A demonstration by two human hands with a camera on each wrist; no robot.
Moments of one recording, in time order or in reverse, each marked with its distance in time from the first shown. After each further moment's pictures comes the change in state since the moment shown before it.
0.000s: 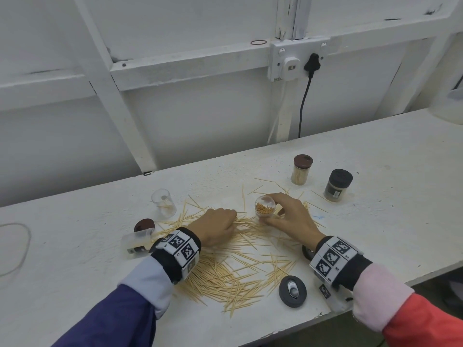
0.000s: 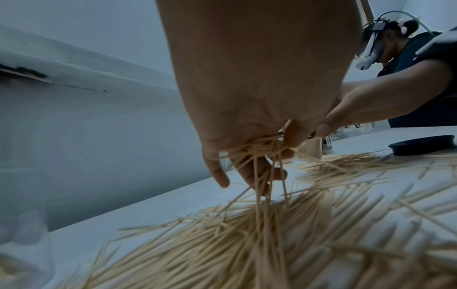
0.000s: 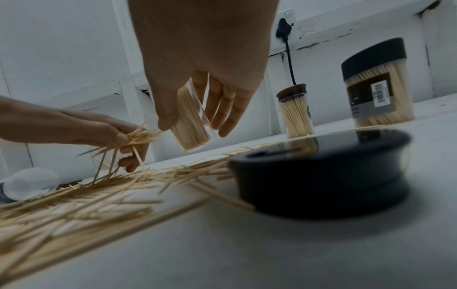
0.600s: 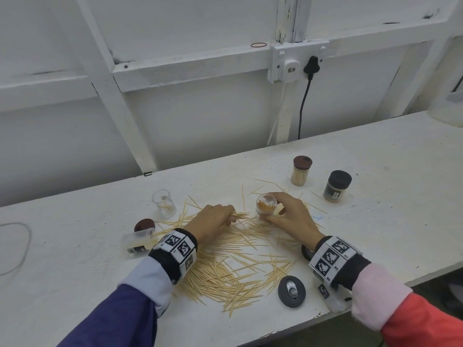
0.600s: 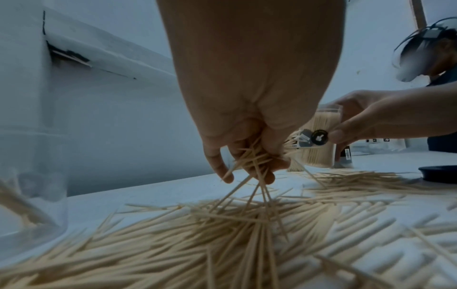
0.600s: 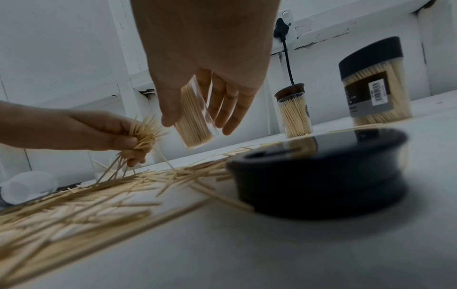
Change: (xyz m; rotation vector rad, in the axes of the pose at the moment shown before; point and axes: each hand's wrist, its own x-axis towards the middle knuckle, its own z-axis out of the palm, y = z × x) left_hand -0.002 -0.008 -0.001 -0.088 0.126 -0.008; right_hand 0.001 -0.001 -0.003 -0.004 0.036 0.021
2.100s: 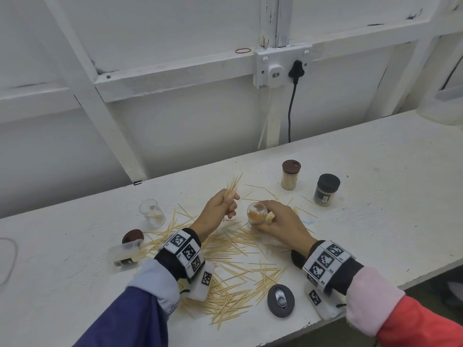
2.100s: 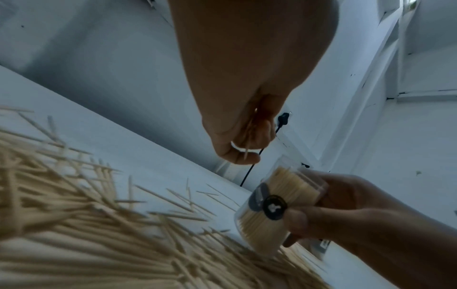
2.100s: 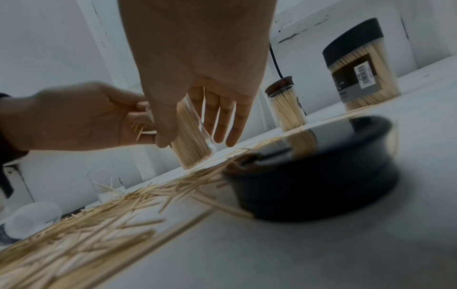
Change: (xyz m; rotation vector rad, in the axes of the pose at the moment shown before) left_hand 0.038 0.032 -0.004 -1.114 0.290 -0.157; right_hand 0.003 0.017 -0.003 -0.059 -0.080 0.009
